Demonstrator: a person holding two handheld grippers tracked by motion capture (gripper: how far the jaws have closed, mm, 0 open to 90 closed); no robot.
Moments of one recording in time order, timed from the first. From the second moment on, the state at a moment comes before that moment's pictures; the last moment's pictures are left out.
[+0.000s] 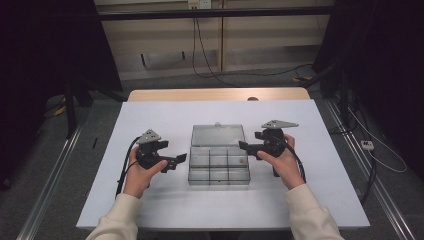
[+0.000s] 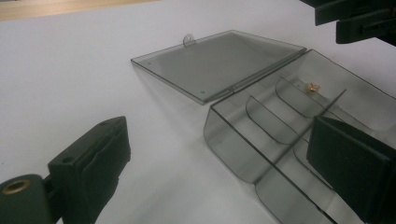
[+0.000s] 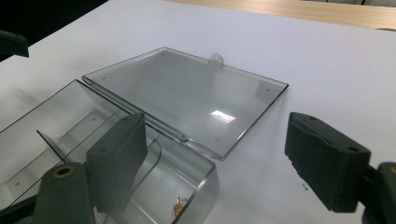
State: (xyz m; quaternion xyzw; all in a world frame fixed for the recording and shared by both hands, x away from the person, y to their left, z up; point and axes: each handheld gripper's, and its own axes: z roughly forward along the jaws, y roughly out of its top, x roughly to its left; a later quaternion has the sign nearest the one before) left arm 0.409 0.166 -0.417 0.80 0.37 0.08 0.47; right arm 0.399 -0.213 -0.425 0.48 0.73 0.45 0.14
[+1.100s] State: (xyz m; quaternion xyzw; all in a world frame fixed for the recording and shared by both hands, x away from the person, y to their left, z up) left arm 0.482 0.122 -0.441 0.80 0.41 0.08 0.43; right arm 0.435 -0.207 -0.446 0.52 0.72 0.44 0.14
